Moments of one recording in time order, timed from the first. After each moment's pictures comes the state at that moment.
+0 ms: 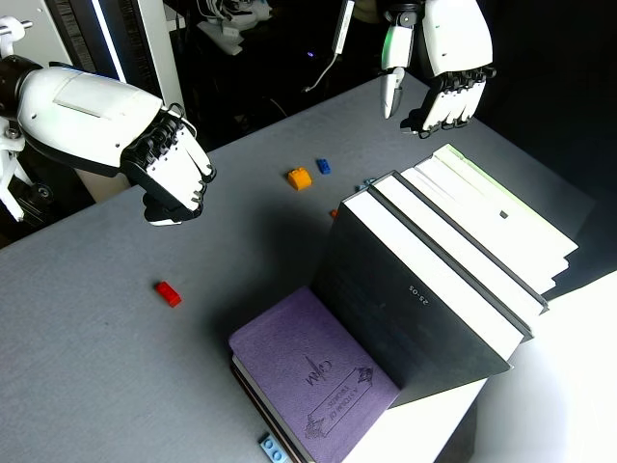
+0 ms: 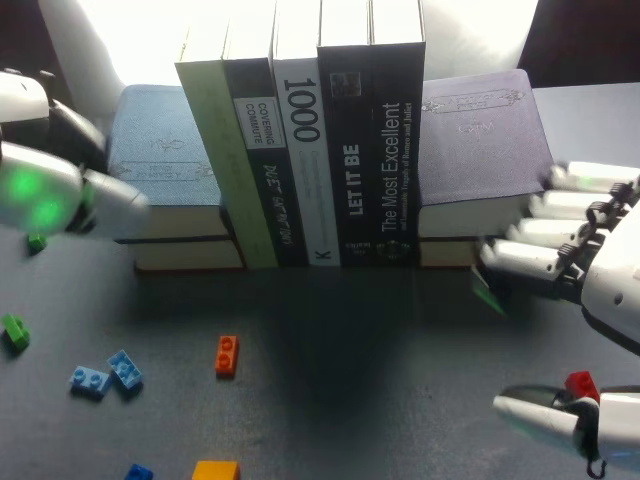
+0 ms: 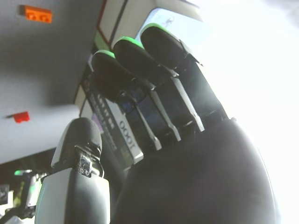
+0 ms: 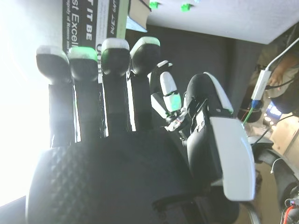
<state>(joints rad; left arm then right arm) -0.19 -0.58 0.75 0.48 0.66 0.45 -0.41 -0.57 0.42 0.32 0.56 -1.56</state>
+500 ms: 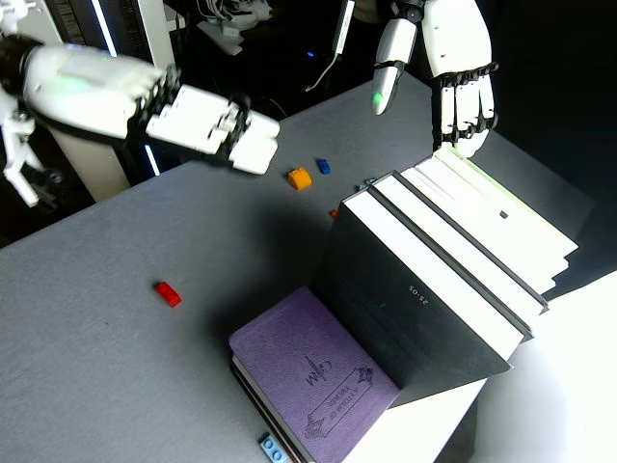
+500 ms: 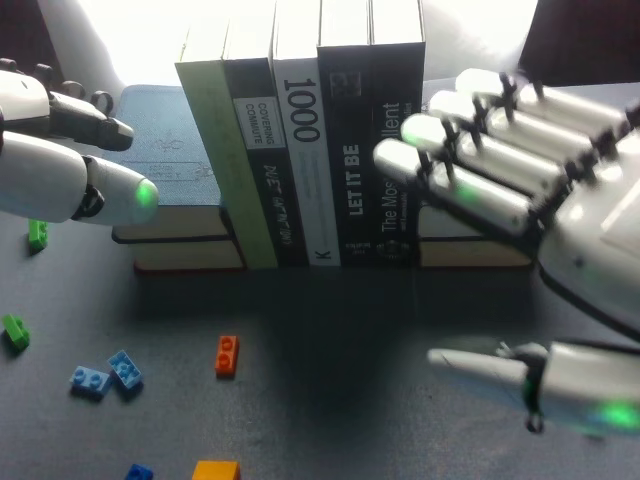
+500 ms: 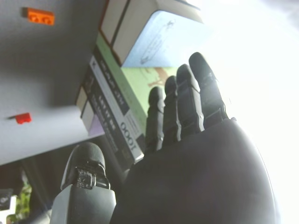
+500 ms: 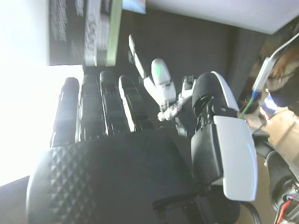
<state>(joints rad) -0.19 -0.58 0.75 0.48 0.66 0.45 -0.32 -0.64 0.39 0.42 0.66 -1.77</state>
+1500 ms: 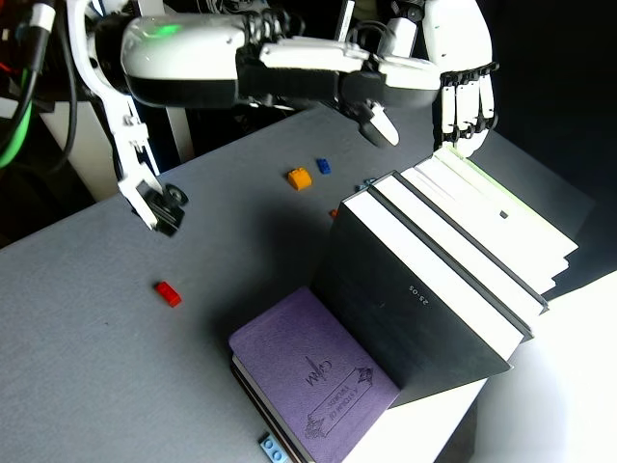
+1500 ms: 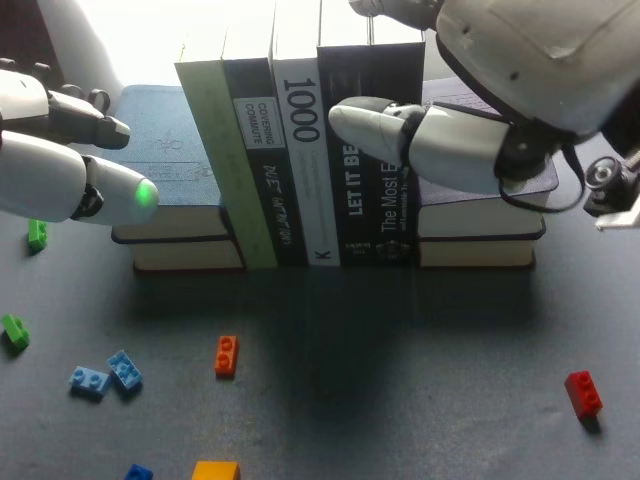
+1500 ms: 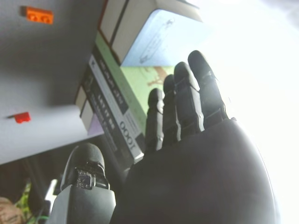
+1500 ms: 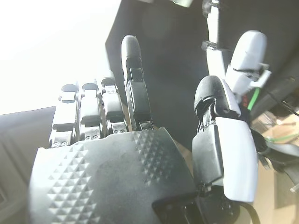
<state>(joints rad) -0.19 -0.58 0.75 0.49 0.66 0.45 -0.11 -0.99 0.74 0.46 0.79 -1.88</state>
